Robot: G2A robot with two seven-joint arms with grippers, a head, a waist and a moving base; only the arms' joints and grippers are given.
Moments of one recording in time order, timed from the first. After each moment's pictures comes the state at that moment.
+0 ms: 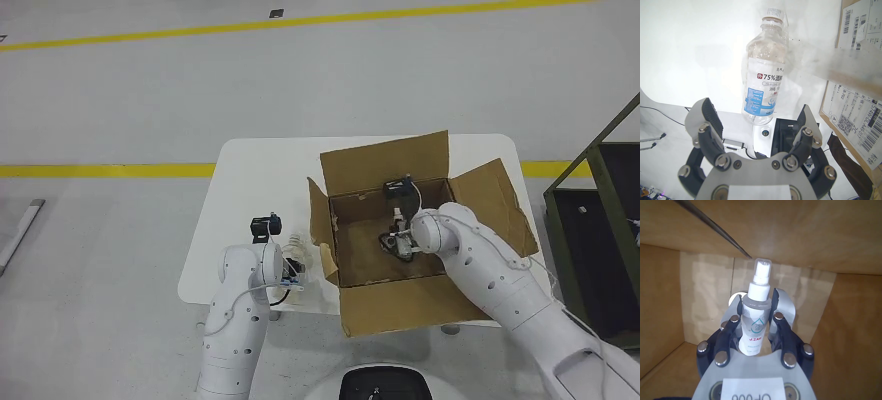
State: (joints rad) left arm 0.99 -1.45 -1.32 -1.54 1.47 0.18 -1.51; right arm -0.75 -1.37 0.98 -1.15 -0.98 0.25 0.95
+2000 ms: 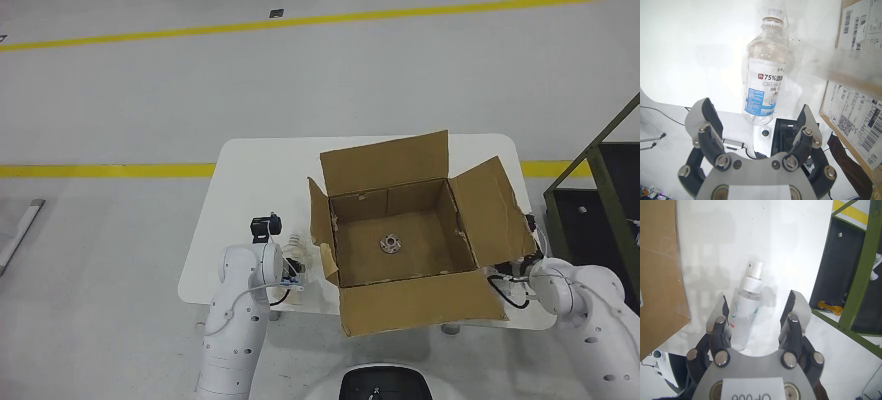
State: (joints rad) left arm 0.99 -1.45 -1.32 -1.54 1.47 0.18 -1.51; right arm -1.34 -1.22 1.61 -1.60 -1.25 0.01 1.00
